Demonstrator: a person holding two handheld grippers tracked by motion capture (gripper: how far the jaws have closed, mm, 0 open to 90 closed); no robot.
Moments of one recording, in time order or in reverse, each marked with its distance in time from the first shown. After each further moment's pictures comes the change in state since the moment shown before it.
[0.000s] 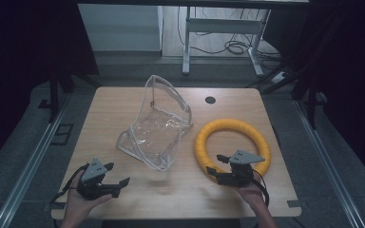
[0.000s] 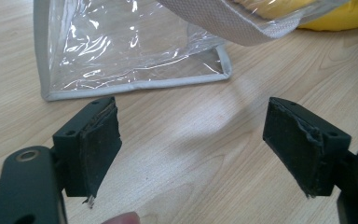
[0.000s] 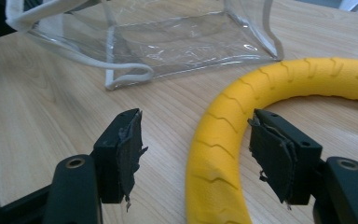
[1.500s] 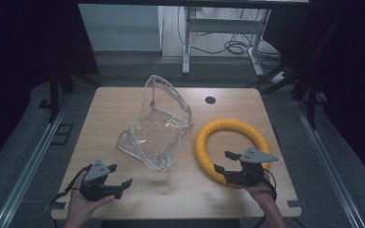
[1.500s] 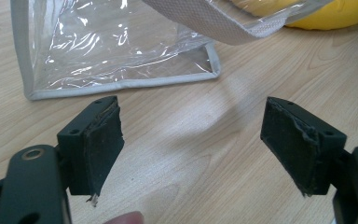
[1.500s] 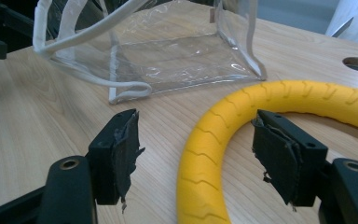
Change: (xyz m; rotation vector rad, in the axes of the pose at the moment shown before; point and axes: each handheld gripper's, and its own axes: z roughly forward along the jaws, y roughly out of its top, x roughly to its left) left arm -0.007 0.002 0.002 0.016 -0.023 -0.003; right arm -0.007 0.014 -0.032 -0.048 -0.001 -0.010
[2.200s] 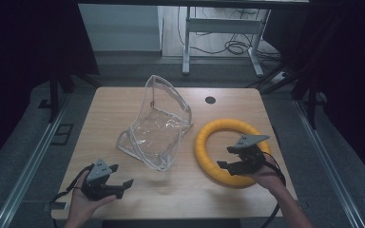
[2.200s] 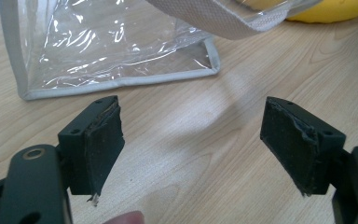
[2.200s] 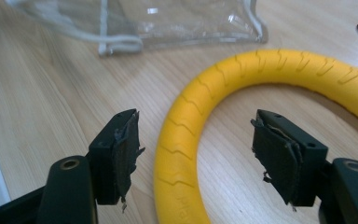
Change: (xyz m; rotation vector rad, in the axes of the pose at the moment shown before) left arm 0.001 0.000 0.005 0.018 -0.006 0.014; right arm -0.019 0.040 0.008 0.315 0.026 -0.092
